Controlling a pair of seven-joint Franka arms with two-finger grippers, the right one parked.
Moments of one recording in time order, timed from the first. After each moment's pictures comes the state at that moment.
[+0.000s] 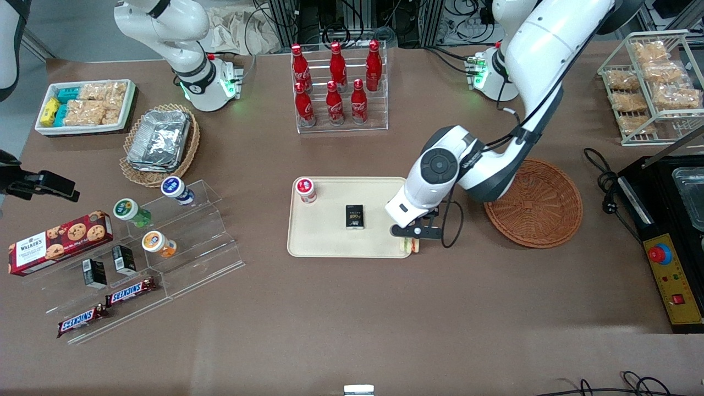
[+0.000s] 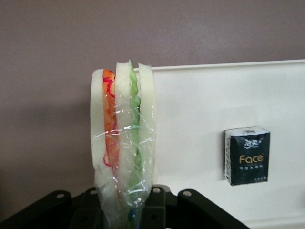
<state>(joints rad) -0.11 0.59 -0.56 -1.78 0.30 2.27 -0.71</state>
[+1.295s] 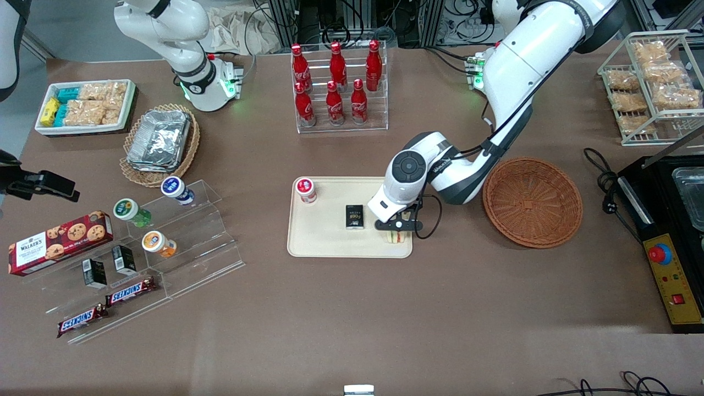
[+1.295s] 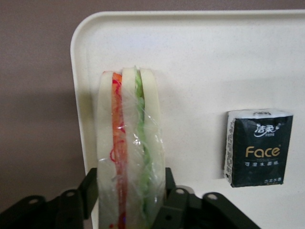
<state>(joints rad) -0.18 0.66 -0.55 -1.79 0.36 2.30 -0.85</state>
